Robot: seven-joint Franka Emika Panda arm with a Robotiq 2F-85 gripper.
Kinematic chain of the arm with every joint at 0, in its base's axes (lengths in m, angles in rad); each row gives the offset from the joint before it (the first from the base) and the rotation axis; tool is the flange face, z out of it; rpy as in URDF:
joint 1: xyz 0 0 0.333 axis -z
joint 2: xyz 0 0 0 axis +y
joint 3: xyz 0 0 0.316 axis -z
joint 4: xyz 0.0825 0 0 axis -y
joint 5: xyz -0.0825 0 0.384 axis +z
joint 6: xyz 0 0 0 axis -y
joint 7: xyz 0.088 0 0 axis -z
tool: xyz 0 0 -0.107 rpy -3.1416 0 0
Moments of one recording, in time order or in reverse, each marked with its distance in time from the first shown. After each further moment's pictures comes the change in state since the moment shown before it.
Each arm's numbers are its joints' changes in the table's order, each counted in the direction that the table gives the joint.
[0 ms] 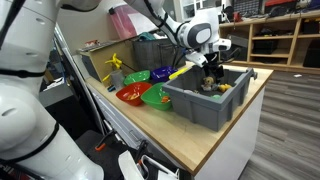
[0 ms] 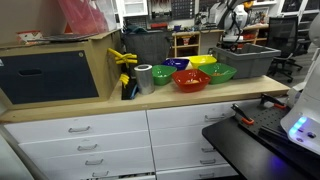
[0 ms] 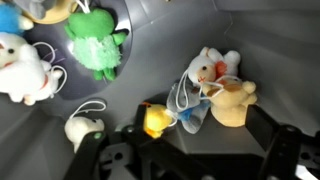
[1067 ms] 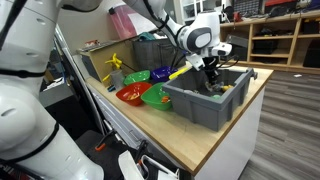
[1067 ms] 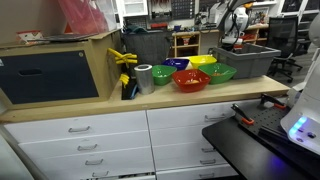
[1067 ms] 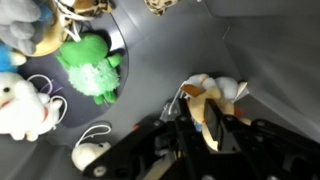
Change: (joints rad) arm 0.005 0.005 0.000 -0.026 0.059 0.019 0.077
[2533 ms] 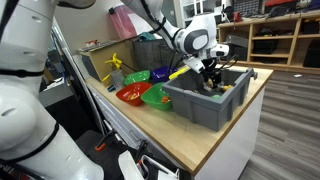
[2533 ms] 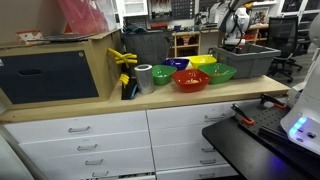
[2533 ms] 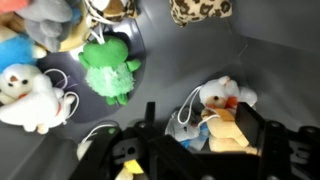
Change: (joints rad) arm -0.004 -0.033 -0.004 -0.078 -0.059 0.056 -0.079
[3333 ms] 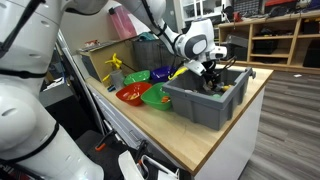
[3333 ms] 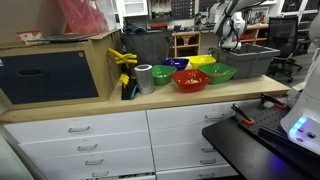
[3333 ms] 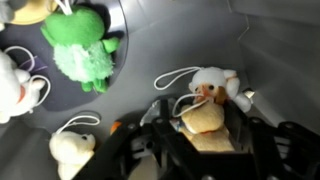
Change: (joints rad) arm -0.002 0.067 -0.025 0.054 -0.017 0.074 -0.026
